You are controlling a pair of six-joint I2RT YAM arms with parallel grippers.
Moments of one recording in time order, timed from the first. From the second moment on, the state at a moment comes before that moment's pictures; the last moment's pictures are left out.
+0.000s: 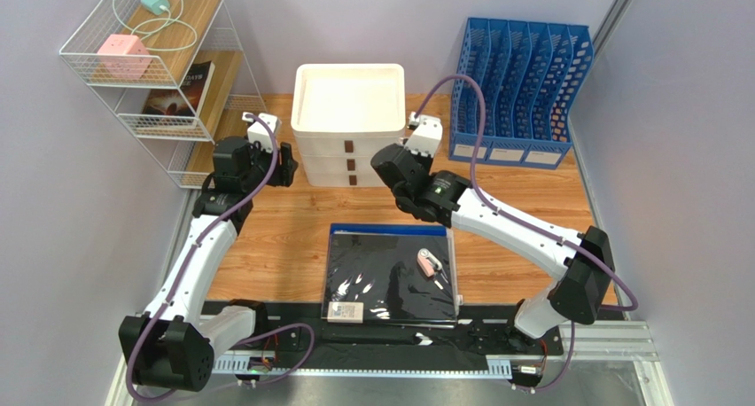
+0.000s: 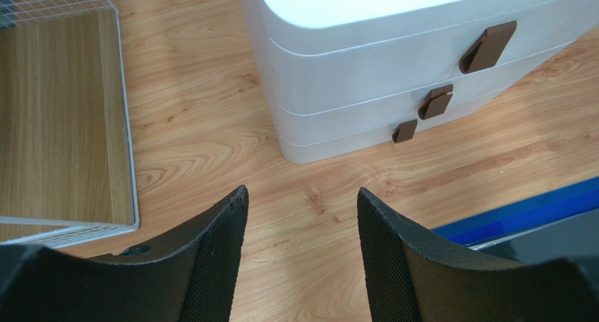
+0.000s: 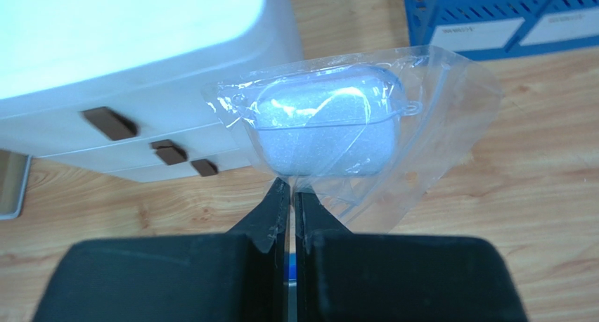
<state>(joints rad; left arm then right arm) -0.10 1.06 0.90 -0.24 0.21 0.06 0.96 1.53 1.38 -0.55 0.90 0.79</state>
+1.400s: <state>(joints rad) -0.10 1.02 0.82 -0.13 0.17 0.01 0.71 2.07 2.16 -0.58 0.36 0.47</state>
